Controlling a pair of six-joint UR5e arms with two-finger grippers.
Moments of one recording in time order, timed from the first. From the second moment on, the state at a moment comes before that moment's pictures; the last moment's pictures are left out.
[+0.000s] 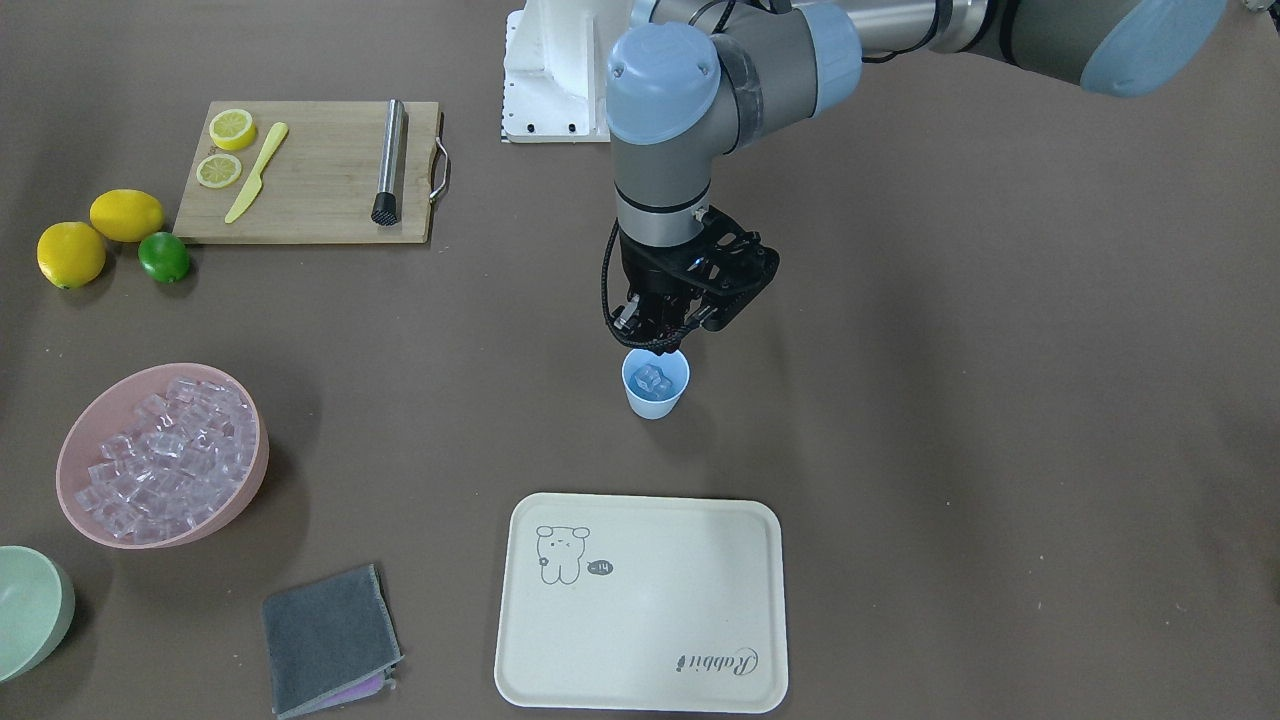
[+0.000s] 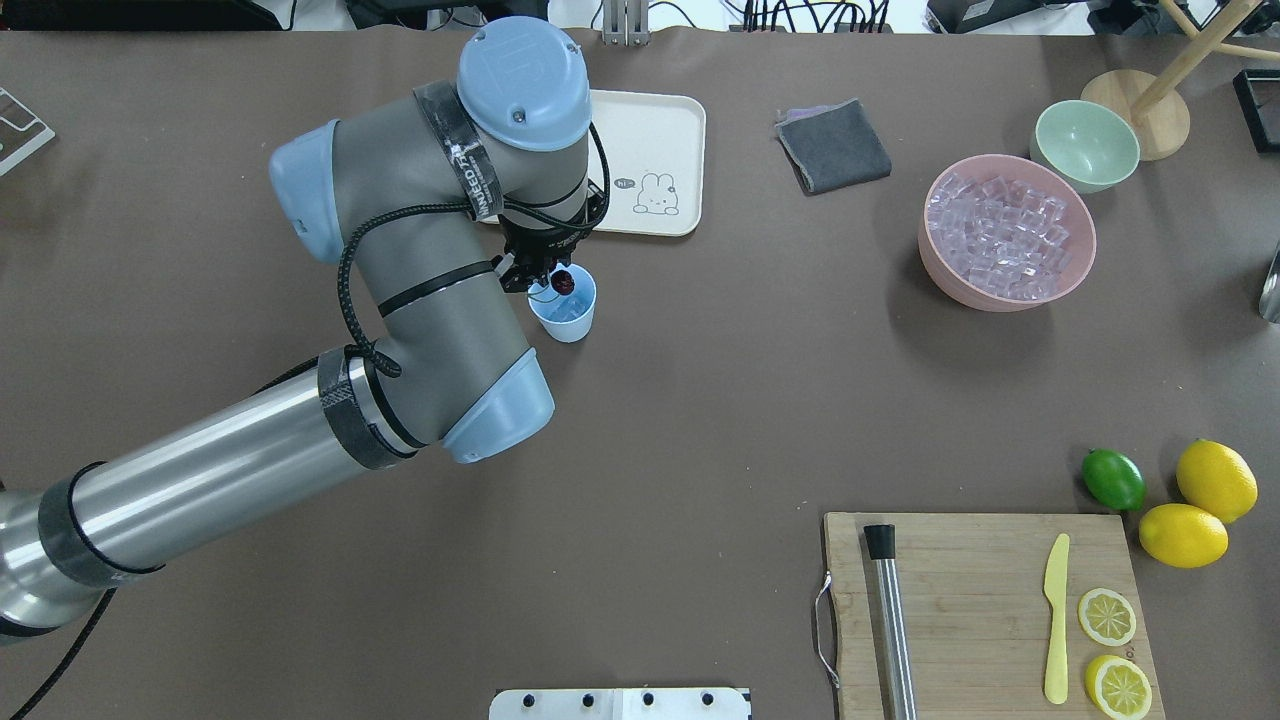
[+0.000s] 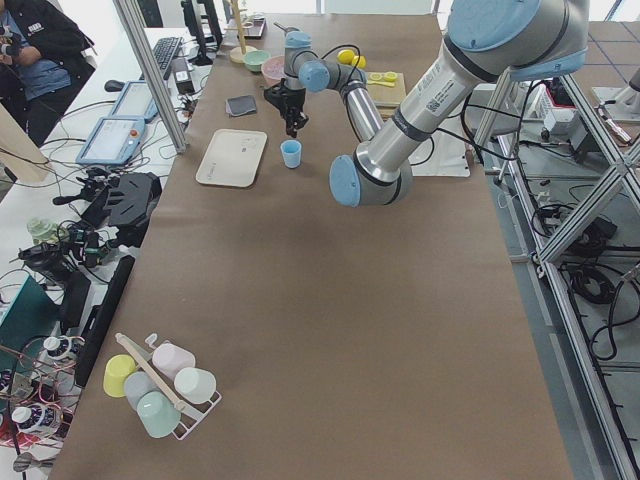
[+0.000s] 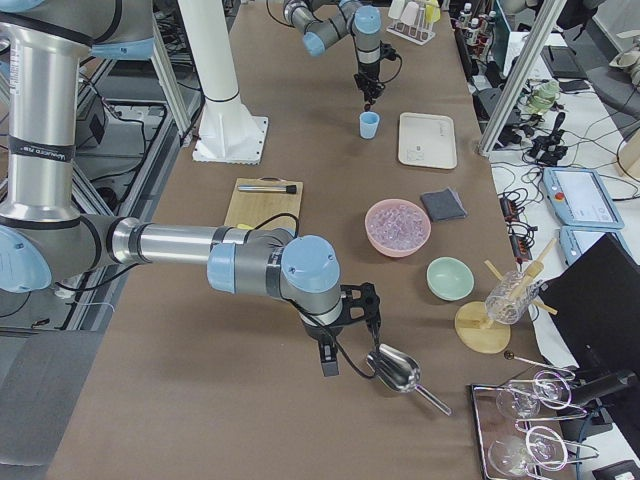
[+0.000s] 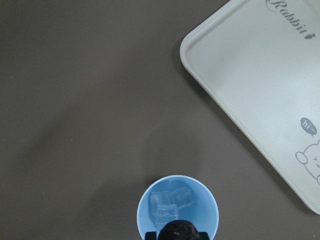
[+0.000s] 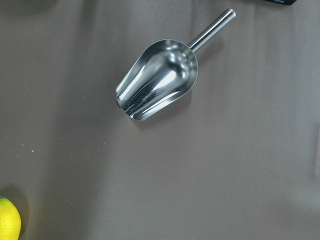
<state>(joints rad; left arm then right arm) -0.65 -2.49 -1.55 -1.37 -1.85 -1.87 1.76 -1.74 1.77 -1.60 2.29 -0.29</state>
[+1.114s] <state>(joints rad) -0.95 -1.96 -1.95 -1.36 -2.08 -1.13 1.77 -1.74 1.77 -1.60 2.28 -0.29</state>
